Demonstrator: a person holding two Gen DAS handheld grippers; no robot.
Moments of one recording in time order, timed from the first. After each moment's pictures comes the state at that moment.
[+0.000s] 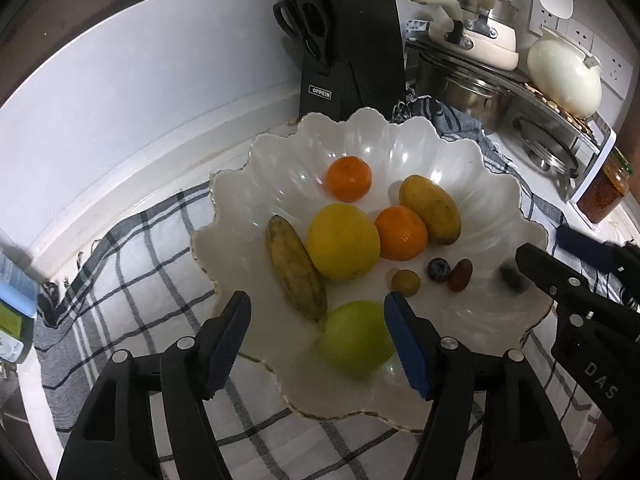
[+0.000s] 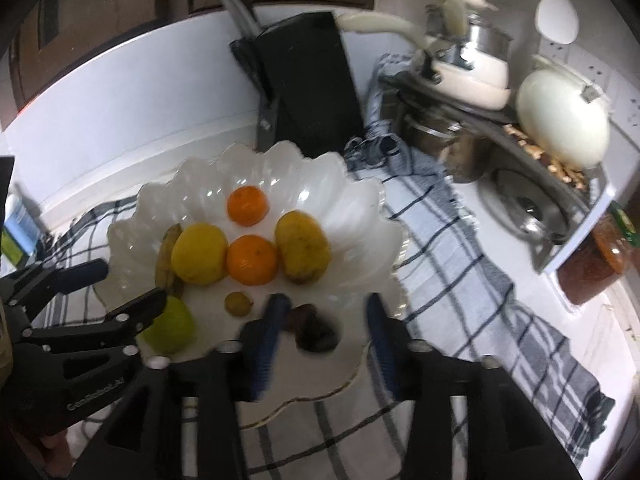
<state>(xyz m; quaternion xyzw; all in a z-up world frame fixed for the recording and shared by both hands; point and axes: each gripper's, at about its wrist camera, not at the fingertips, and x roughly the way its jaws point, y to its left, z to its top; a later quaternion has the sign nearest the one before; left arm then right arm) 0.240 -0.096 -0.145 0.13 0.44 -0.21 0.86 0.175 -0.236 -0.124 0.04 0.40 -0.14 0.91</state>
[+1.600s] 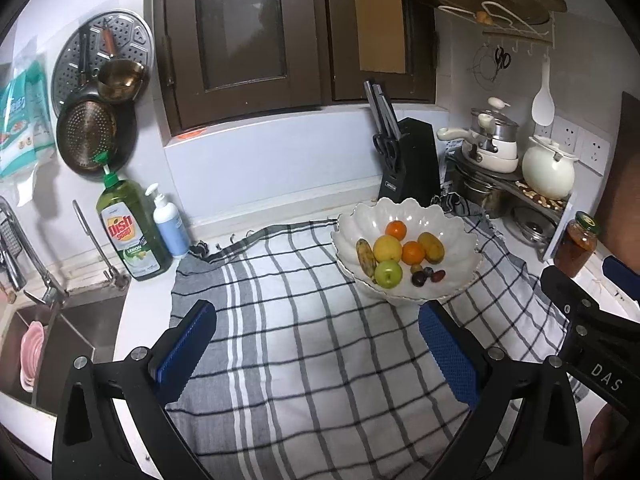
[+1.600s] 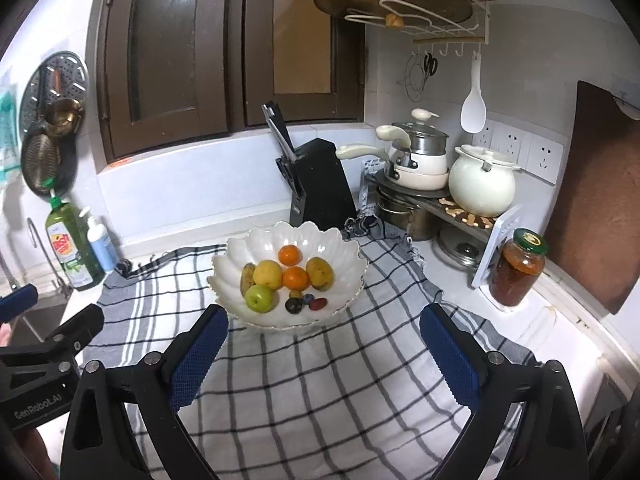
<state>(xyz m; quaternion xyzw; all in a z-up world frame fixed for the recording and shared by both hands) 0.000 0.013 0.001 0.06 0.31 -0.07 0.95 -0.034 -0.179 -0.009 0.03 0.26 -0.11 0.96</state>
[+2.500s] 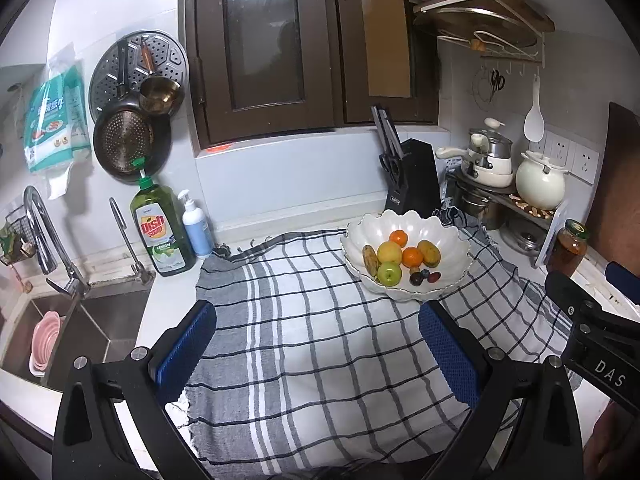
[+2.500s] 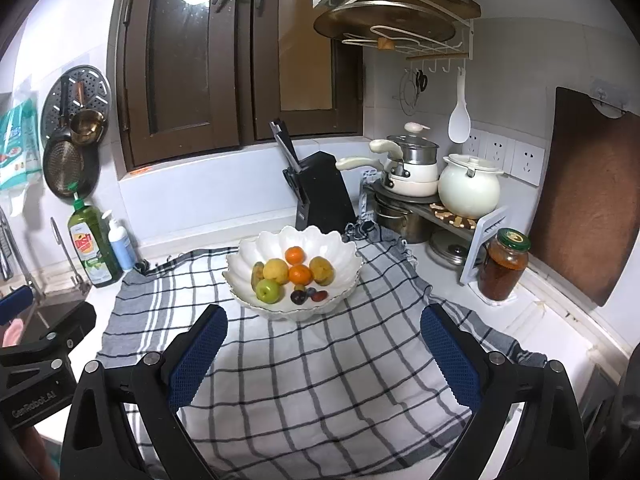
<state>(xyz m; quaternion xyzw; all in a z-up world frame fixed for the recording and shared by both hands) -0.069 0.025 0.019 0.05 0.27 -0.04 0.96 -0.098 -0.176 0.007 0.03 0.24 -0.11 0.96</state>
